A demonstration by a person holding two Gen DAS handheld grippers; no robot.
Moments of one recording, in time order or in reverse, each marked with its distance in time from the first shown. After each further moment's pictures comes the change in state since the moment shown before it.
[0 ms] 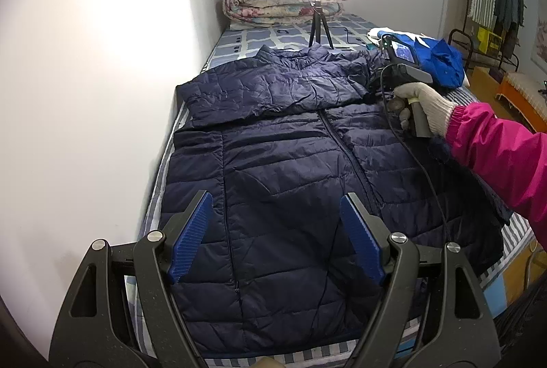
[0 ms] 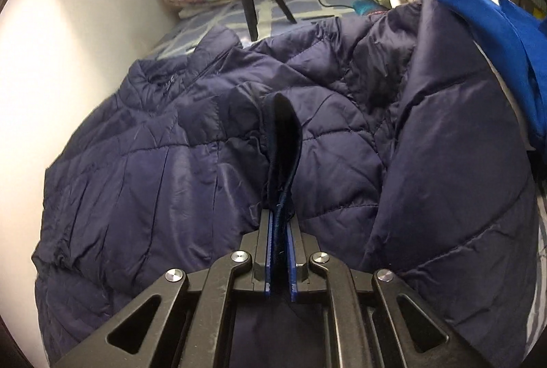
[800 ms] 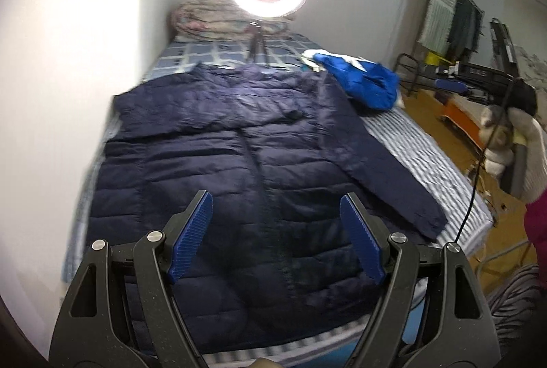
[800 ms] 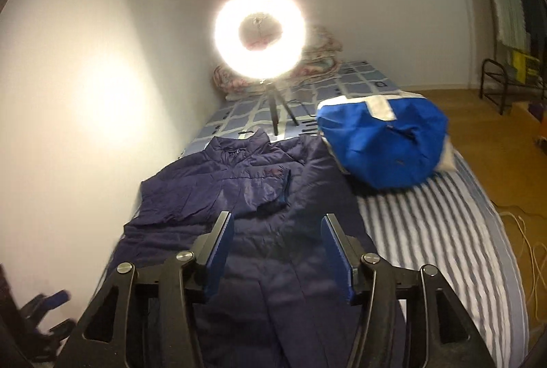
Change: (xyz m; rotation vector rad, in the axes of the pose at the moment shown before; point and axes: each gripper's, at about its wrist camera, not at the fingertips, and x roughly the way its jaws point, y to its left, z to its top) left arm -0.024 -0.064 0.007 -0.022 -0.061 -0.288; right arm -0.361 -0.058 -0.139 -0.039 -0.339 0.080
